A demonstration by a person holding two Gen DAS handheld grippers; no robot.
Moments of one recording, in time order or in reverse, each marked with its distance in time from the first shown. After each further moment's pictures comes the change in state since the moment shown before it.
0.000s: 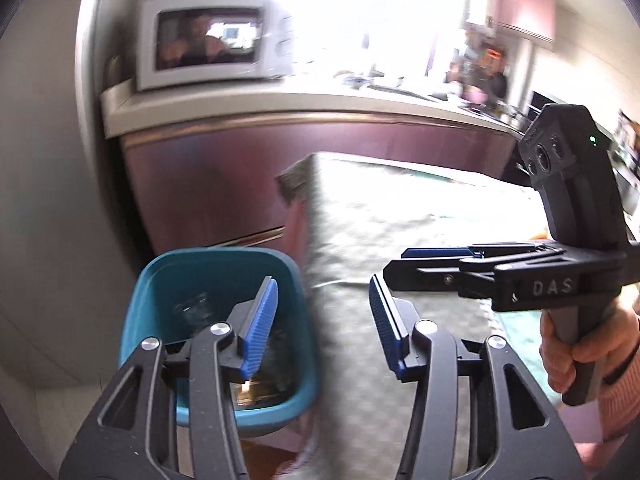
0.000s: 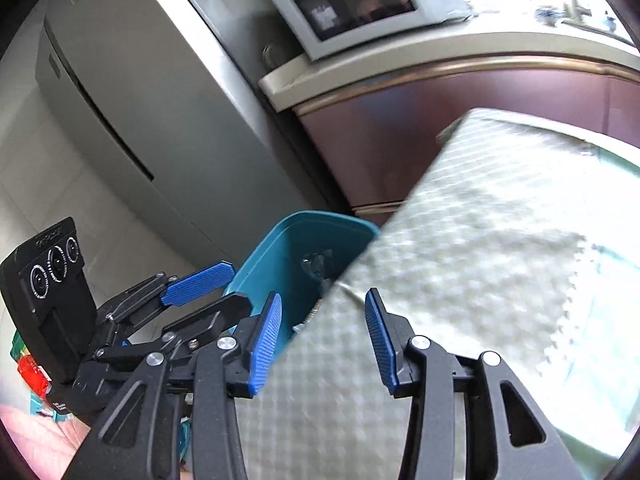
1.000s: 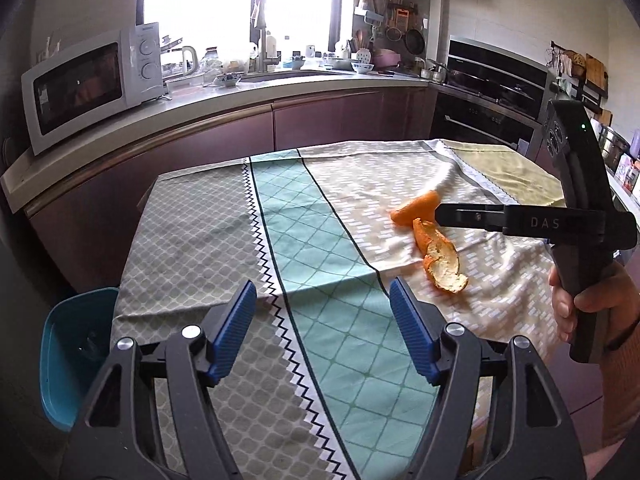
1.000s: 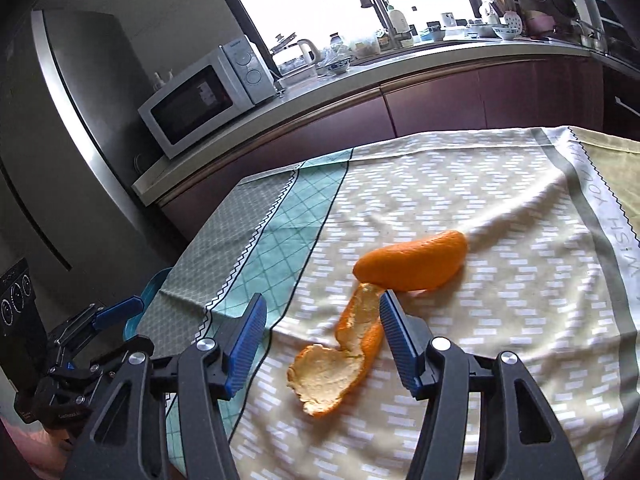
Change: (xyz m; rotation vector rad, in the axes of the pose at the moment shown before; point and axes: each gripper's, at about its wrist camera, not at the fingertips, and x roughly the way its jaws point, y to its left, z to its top) left arm 0.020 -0.190 -0.002 0.236 0.054 -0.161; right arm -0.195 -0.149 -0.094 0.241 -0.261 -0.360
